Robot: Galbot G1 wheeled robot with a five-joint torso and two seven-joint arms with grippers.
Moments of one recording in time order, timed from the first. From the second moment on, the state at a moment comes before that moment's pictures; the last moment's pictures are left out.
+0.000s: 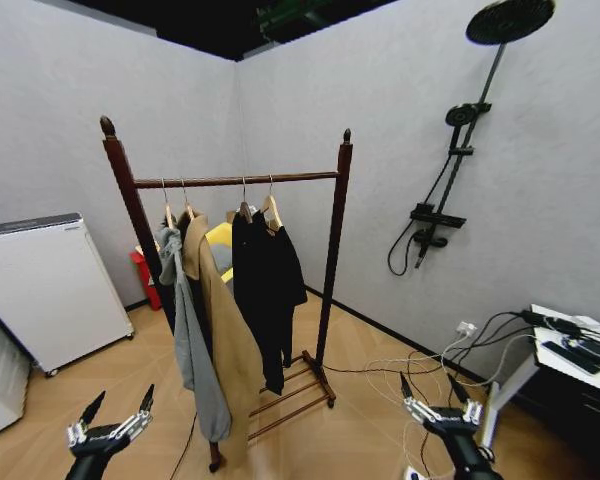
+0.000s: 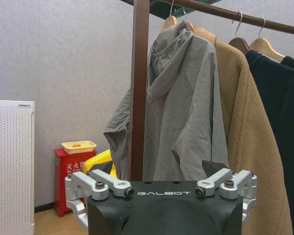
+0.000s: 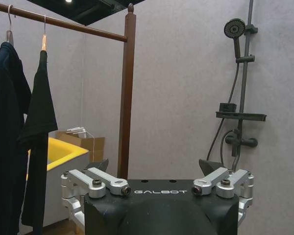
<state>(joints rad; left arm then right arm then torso) 1.83 -1.30 -0.87 -2.29 -0.49 -0.05 0.04 -1.90 1.37 0.74 2.33 0.22 0.17 0.11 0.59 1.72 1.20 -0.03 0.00</state>
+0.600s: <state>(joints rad) 1.83 -1.30 -0.87 -2.29 -0.49 -0.05 0.04 -1.85 1.37 0.73 2.33 0.25 0.13 0.07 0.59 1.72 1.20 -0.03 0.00</state>
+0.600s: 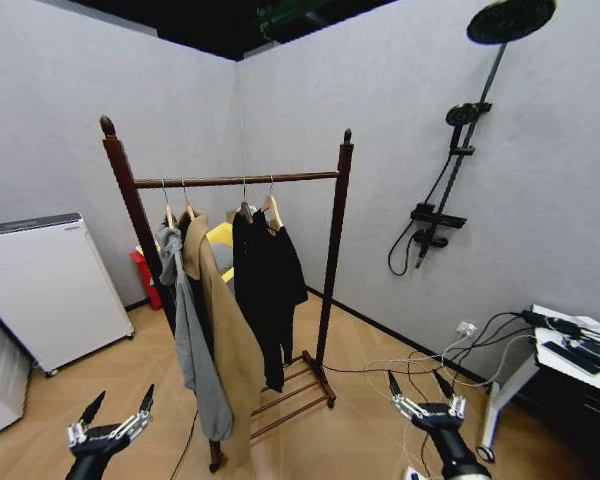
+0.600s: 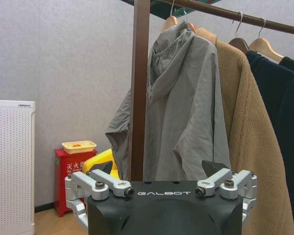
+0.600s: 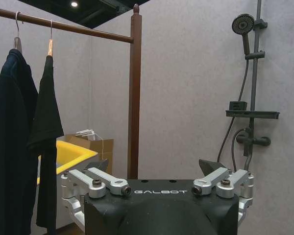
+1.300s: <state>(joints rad) 1.83 -1.30 -0.87 -2.29 -0.49 -0.05 0.04 -1.84 1.37 0.73 2.32 0.25 0.13 0.07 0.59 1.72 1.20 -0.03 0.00</state>
